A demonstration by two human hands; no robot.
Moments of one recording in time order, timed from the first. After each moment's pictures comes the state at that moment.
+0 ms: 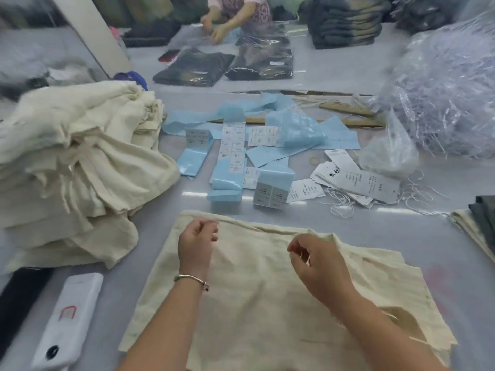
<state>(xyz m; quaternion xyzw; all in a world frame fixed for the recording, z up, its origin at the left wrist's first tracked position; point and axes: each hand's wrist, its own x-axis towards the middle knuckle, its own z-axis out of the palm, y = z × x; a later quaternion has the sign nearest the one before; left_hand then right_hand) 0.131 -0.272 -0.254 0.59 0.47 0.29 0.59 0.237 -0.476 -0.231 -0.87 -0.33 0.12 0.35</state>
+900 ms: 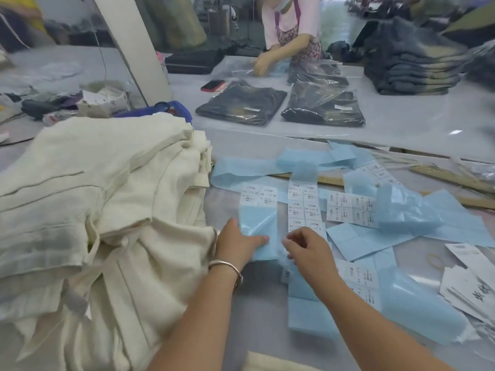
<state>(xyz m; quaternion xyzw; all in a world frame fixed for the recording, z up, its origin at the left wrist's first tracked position) 0.260 -0.002 -0.275 0.71 0.47 0.14 0.50 0.341 -0.138 -0.266 -0.82 -0.19 0.23 0.49</state>
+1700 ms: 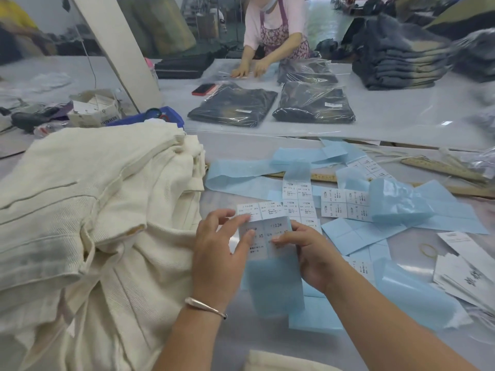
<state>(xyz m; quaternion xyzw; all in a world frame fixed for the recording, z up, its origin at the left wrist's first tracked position) 0.208 -0.030 -0.232 0.85 0.29 0.36 0.27 0.337 -0.142 -0.226 -0.52 -0.13 0.51 0.67</state>
